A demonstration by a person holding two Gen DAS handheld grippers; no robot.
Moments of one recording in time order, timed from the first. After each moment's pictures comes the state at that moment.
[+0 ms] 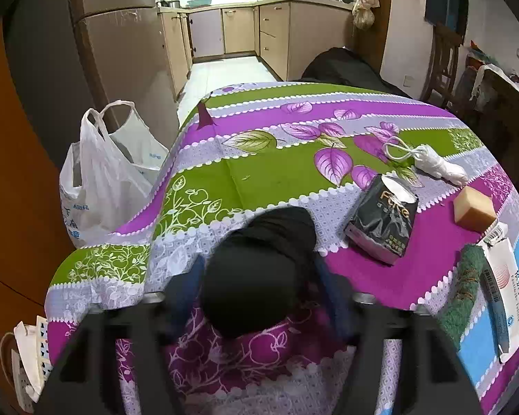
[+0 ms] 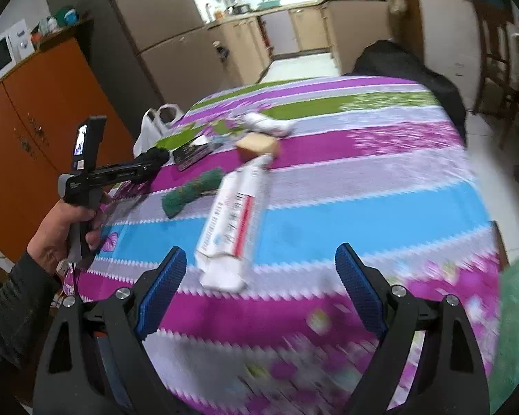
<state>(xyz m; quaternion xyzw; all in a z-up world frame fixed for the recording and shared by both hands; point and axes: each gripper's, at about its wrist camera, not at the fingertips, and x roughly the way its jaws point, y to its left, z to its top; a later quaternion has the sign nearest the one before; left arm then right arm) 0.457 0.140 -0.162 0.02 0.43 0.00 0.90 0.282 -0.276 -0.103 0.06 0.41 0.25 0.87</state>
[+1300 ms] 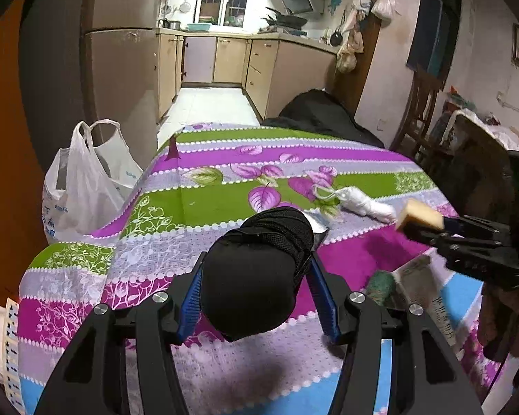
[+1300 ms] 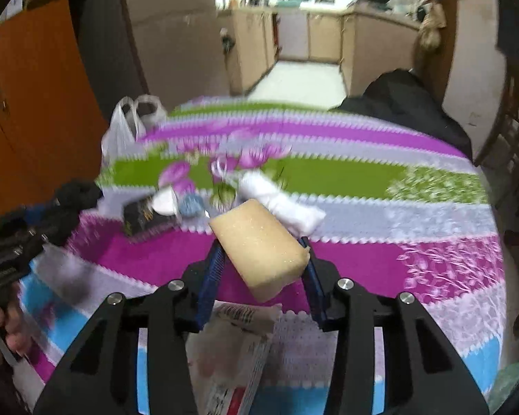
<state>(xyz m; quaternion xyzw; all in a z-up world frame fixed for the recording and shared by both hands) 0.412 0.107 -0.118 -0.06 0.36 -0.05 0.93 0.405 -0.200 -0.093 -0.03 0.39 0.23 0.89</state>
